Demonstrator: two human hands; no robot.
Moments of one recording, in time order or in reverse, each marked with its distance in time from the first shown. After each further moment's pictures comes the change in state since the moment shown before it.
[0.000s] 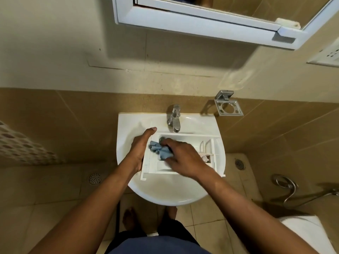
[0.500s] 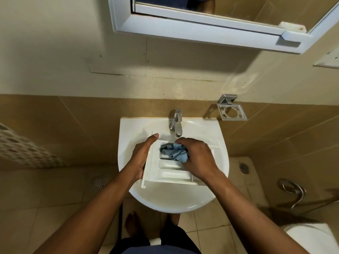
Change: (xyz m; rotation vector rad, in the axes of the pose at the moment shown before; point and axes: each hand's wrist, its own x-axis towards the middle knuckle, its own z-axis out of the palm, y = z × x) left_hand 0.008 -0.009 0.001 0.010 -0.040 0.003; right_hand 0.002 0.028 -0.013 0.015 0.156 0.091
